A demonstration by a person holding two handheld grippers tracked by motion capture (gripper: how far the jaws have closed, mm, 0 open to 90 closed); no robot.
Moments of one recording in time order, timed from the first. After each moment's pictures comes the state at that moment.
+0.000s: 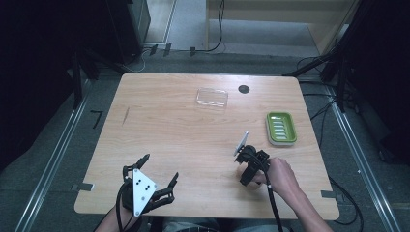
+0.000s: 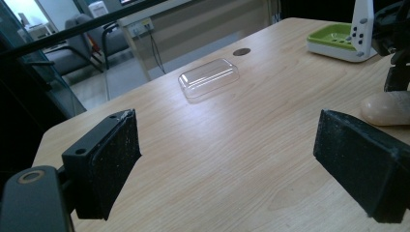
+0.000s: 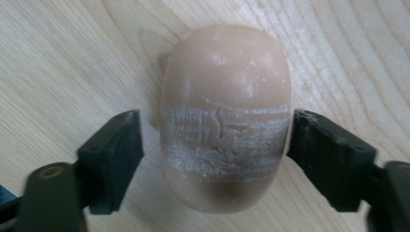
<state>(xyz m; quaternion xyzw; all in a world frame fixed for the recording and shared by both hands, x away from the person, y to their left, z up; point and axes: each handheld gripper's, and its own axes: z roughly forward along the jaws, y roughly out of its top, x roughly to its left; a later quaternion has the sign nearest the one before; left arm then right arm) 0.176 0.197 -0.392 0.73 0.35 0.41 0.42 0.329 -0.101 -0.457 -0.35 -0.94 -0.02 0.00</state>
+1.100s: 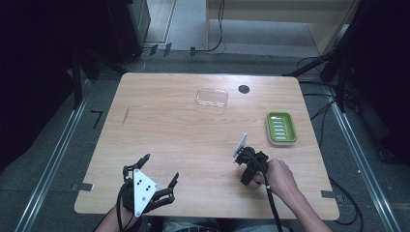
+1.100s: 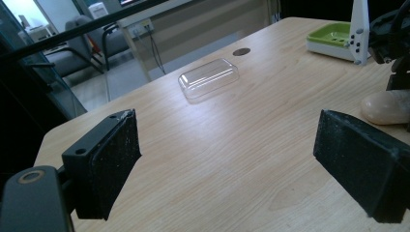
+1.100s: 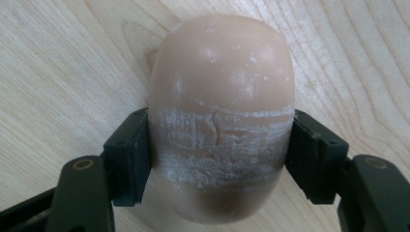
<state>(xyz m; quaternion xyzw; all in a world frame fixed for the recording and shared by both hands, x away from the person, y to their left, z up) 0.176 0.197 -0.393 0.73 0.35 0.41 0.42 0.329 -0.099 -0.466 -0.36 -0.93 0.00 0.00</state>
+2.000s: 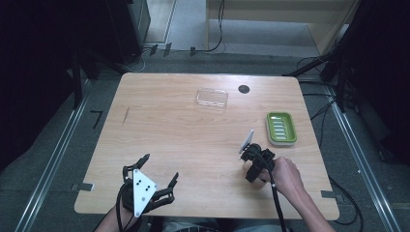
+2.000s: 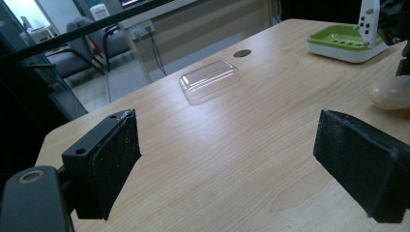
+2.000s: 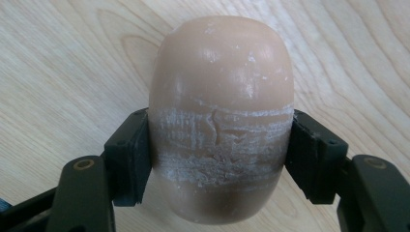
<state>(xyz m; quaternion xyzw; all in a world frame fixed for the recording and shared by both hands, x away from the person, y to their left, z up) 0.176 0.197 -0.393 0.73 0.35 0.41 0.43 0.330 -0.115 -0.451 -0.38 -0.92 0.00 -0.02</state>
